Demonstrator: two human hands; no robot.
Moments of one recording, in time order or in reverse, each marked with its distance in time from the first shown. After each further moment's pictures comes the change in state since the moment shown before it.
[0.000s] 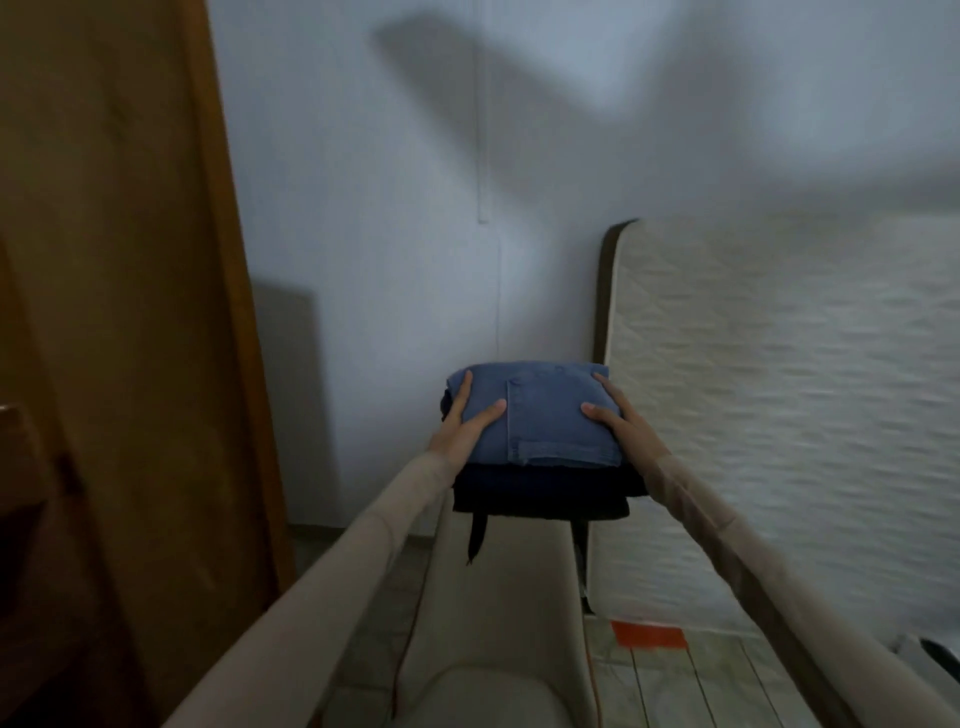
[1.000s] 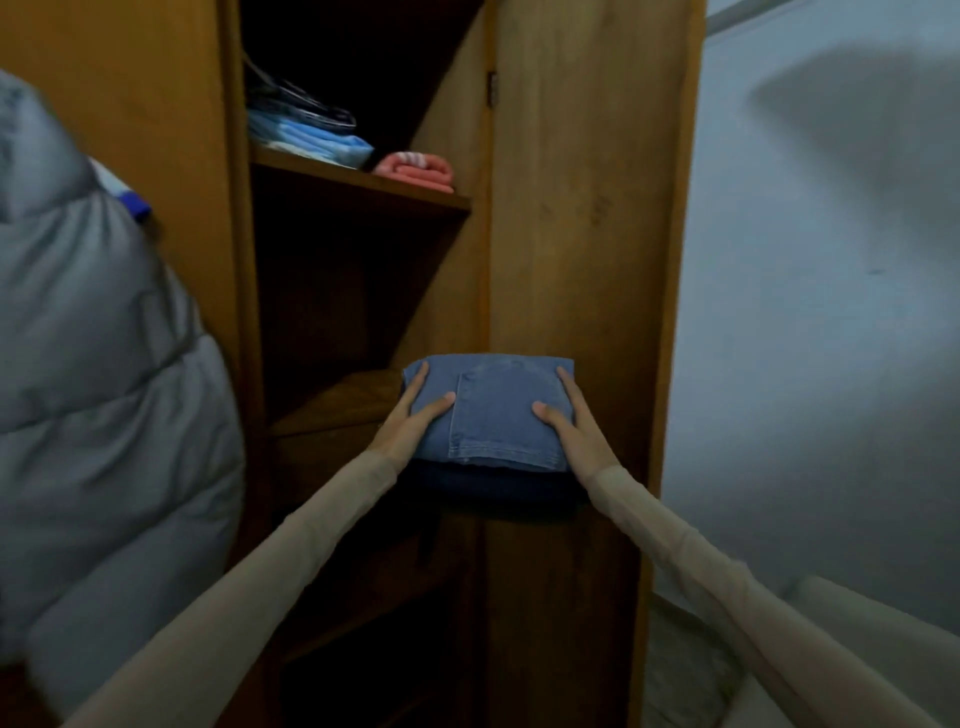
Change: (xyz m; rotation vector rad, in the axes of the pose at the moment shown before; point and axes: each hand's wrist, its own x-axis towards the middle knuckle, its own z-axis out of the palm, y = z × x) left_hand -0.245 0.026 -0.348 0.211 0.818 -0.036; right_hand -0.117 -0.174 0.365 0.393 -0.677 -0.168
